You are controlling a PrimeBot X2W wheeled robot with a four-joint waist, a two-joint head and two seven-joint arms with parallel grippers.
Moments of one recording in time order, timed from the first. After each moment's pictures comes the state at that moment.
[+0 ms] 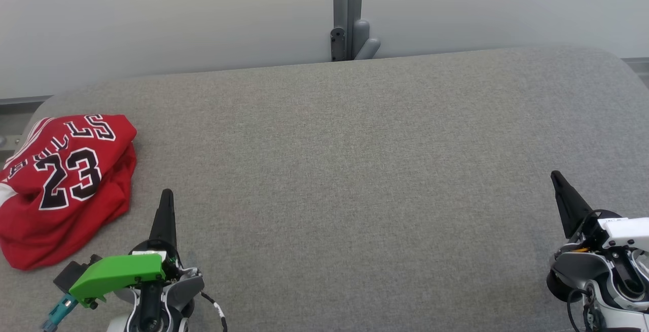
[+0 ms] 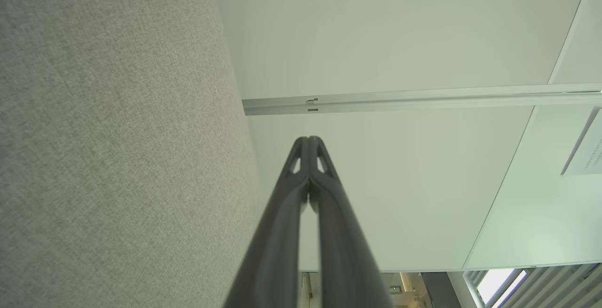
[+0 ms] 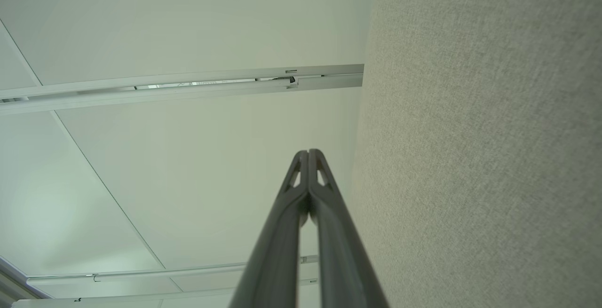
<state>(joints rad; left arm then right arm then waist) -0.15 0.05 -0.08 0.28 -1.63 -0.13 -0.09 -0.21 -0.06 -0.31 0.36 1.57 0.13 0.31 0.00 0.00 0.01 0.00</state>
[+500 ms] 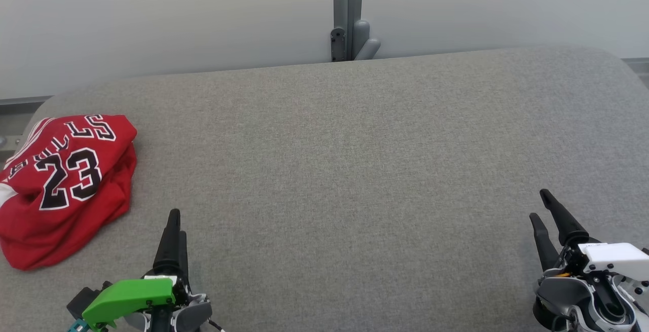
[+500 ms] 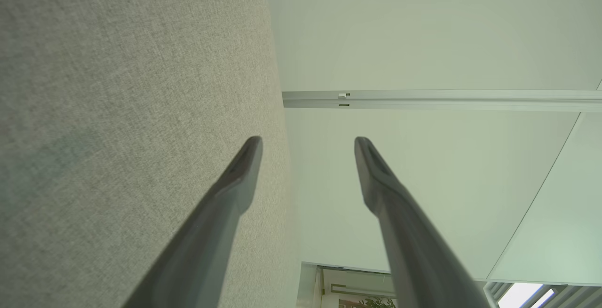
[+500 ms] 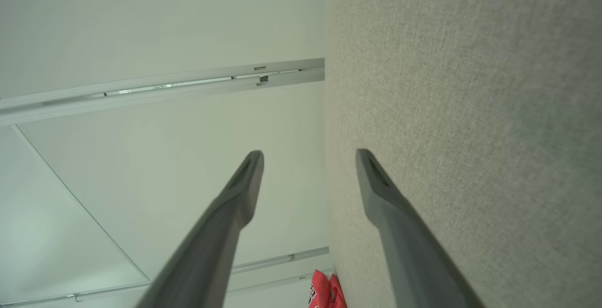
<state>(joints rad) -0.09 0.04 -0.09 0.33 -1.63 -0.13 -0.09 -0.15 -0.04 -0.27 0.39 1.57 0.13 0.28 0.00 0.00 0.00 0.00</state>
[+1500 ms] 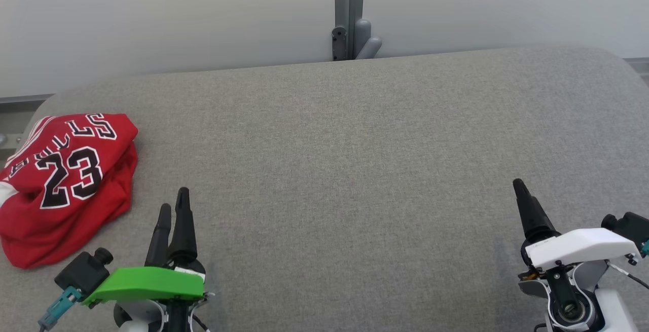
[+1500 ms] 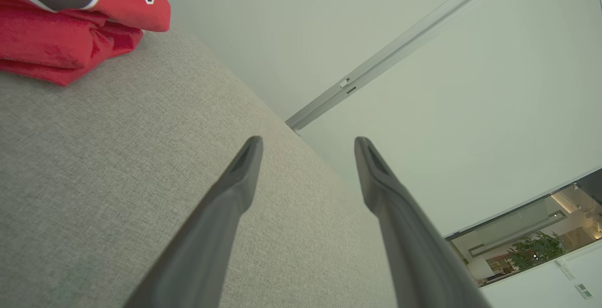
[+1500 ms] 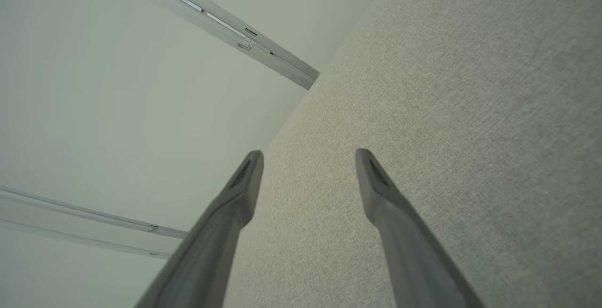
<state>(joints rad) -0.08 0.05 -0.09 0.22 -1.01 -0.12 -0.16 -0.11 -0.04 -0.11 0.25 0.99 0.13 0.08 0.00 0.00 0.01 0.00</state>
